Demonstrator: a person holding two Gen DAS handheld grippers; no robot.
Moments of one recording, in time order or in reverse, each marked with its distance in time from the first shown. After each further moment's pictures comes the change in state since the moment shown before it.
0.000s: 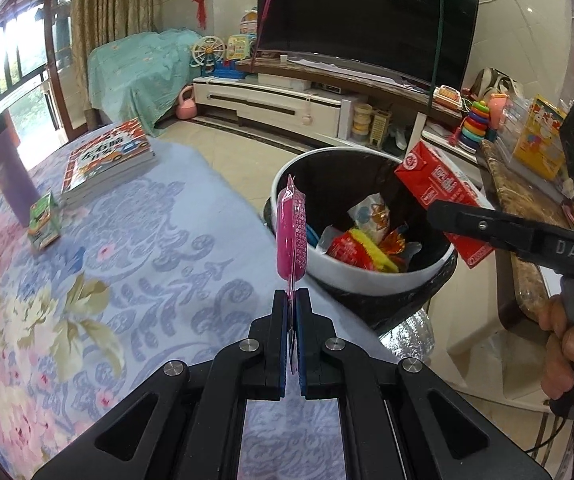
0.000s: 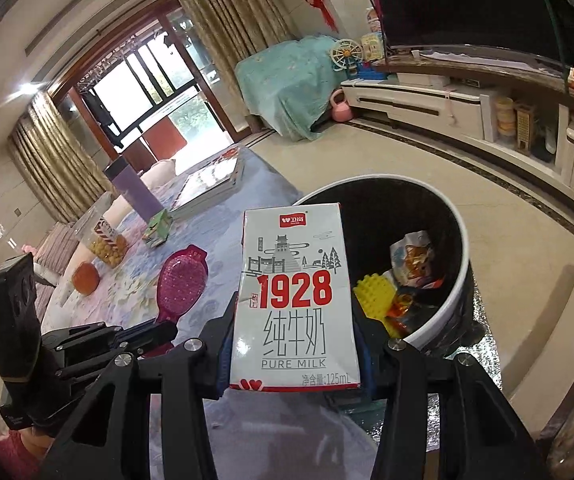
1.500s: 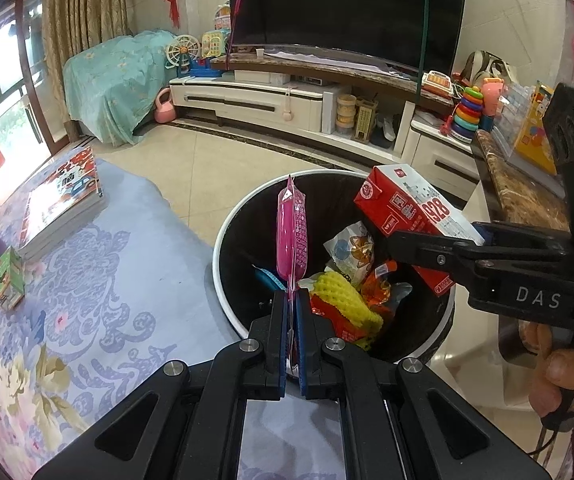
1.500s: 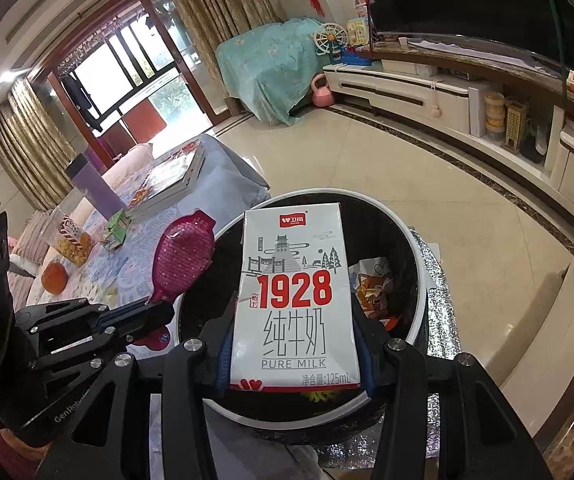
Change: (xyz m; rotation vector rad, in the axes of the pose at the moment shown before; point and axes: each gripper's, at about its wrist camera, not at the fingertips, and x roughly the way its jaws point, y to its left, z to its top) left arm 0.064 -0.035 0.061 0.056 0.042 -0.013; right arm 0.028 -0.036 0.034 -0.015 0.074 -0.071
